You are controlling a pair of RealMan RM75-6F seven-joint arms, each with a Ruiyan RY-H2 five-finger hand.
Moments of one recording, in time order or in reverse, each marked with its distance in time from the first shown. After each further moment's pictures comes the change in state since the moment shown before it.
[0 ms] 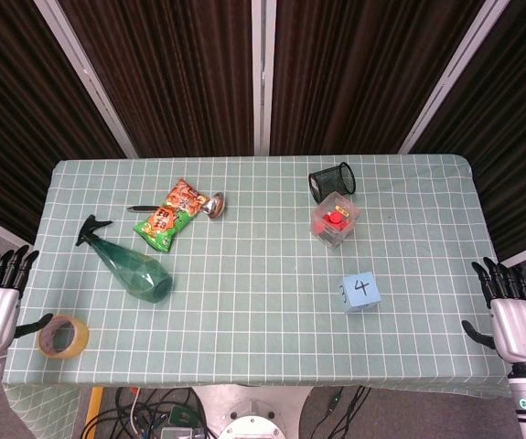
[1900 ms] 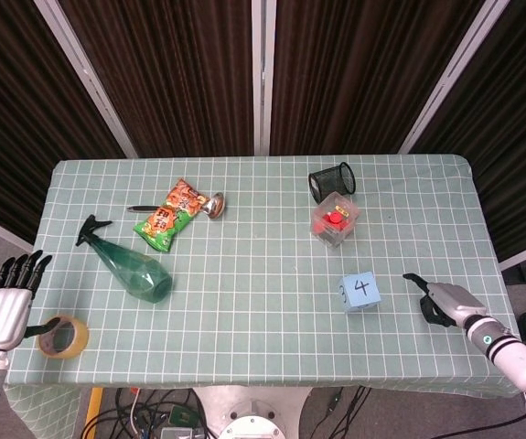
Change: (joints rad) left arm -0.034 -0.018 0.021 0.034 -0.022 -0.086 -0.006; right arm 0.442 0.179 -0.004 -0.007 0.117 -0.918 0.453
